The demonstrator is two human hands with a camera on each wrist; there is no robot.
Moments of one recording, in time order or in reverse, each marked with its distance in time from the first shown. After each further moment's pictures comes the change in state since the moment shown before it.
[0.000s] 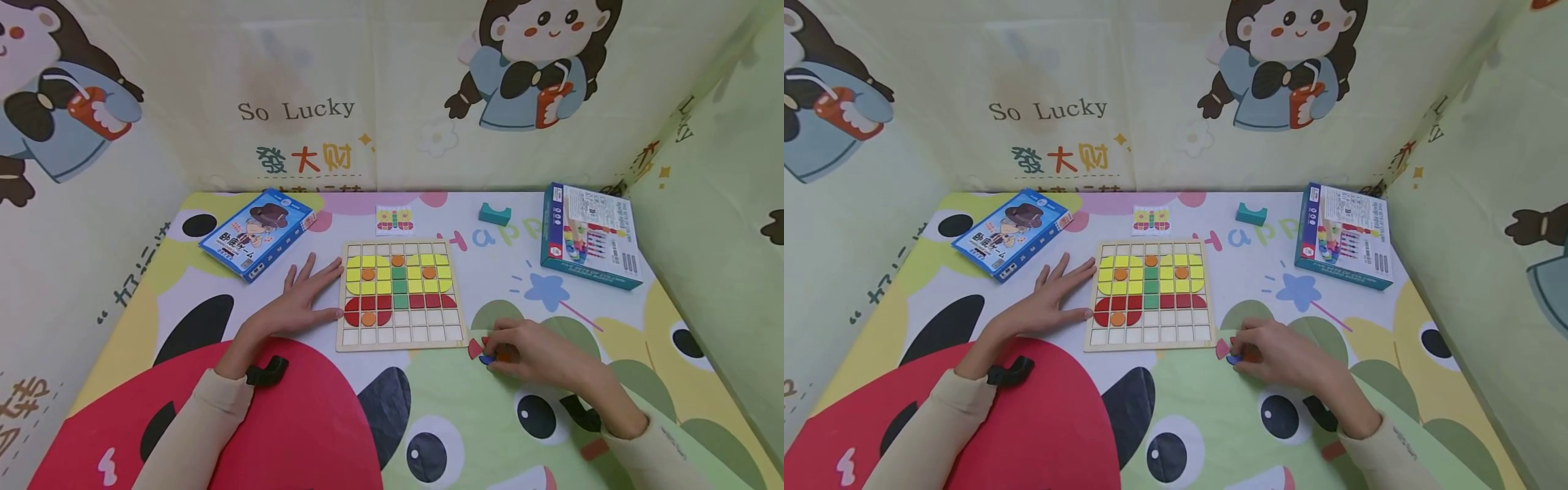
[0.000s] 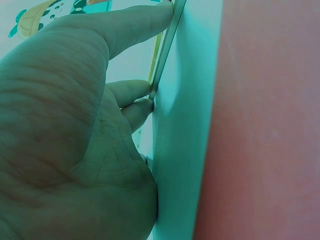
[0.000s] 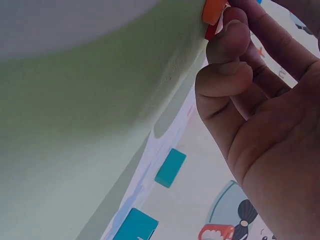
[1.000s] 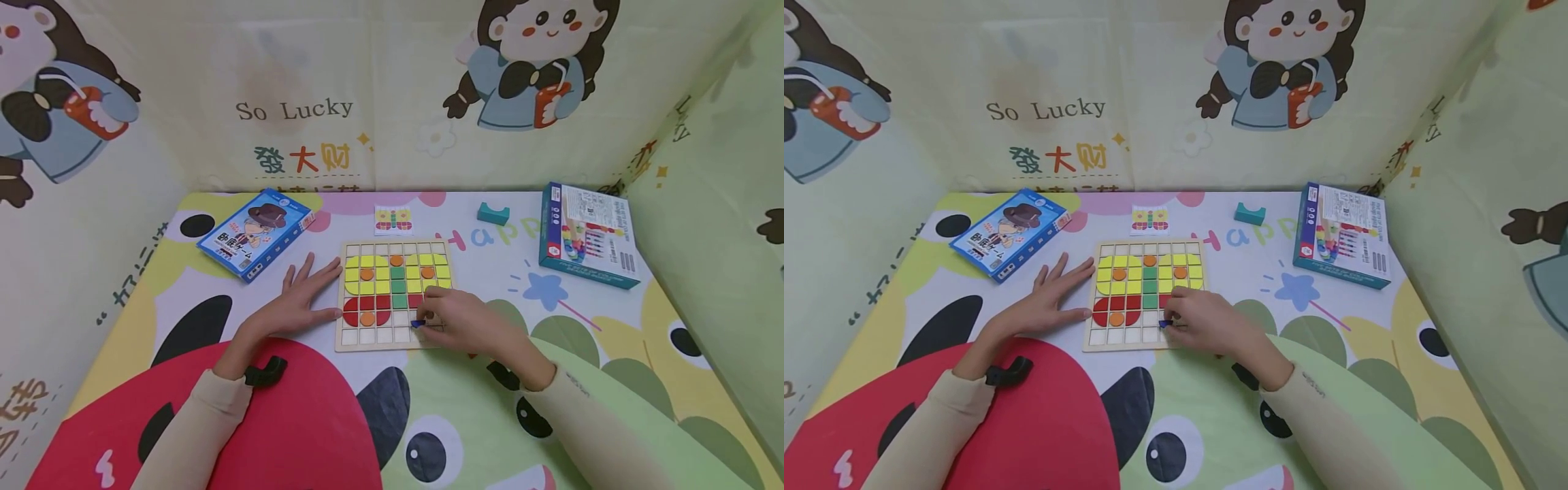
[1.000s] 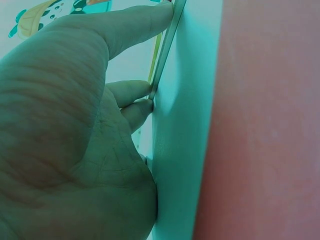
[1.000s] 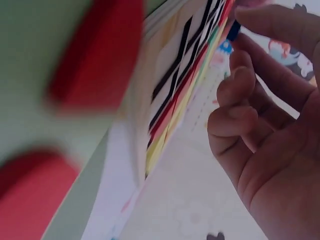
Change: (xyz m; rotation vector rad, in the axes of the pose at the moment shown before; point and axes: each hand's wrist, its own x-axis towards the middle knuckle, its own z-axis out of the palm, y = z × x) left_hand 0.000 0.000 0.000 -0.006 0.004 0.004; right_hand 0.097 -0.063 0.007 -0.134 0.089 -0.096
